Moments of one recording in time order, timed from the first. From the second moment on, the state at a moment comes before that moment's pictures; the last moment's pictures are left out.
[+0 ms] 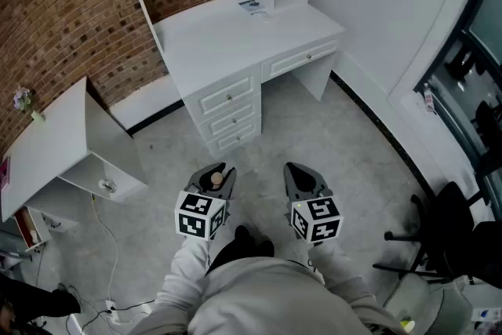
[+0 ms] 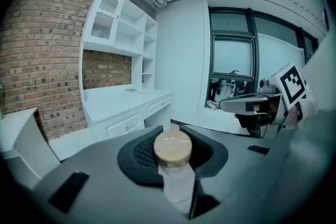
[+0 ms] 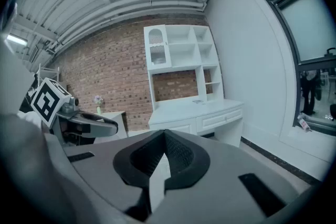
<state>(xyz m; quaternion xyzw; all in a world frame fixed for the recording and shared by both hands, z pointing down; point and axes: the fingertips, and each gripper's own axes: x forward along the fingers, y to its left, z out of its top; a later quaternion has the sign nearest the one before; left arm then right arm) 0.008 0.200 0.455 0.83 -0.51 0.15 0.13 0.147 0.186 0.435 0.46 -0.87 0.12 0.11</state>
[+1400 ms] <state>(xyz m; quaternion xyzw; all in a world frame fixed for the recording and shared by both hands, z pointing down) -0.064 -0.007 0.473 0.83 -0.51 0.14 0.15 0.091 -0.007 0.449 0.48 -0.86 0.14 0.11</state>
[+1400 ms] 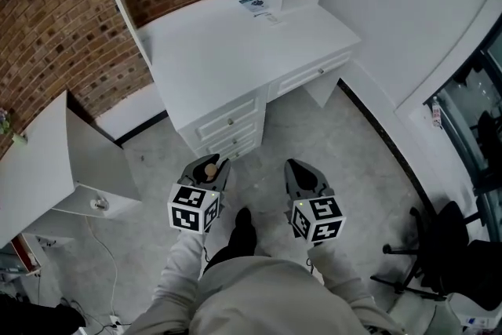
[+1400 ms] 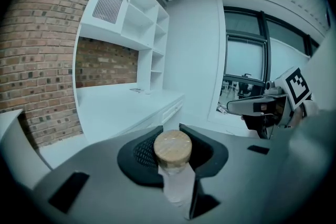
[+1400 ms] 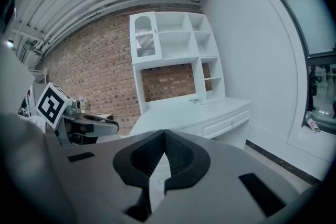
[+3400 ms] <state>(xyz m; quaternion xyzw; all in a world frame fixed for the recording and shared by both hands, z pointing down) -0.114 -0.281 0.520 0.85 -0.47 0.21 0.13 0.039 -0.235 0.470 0.51 -0.83 0.17 0.13</state>
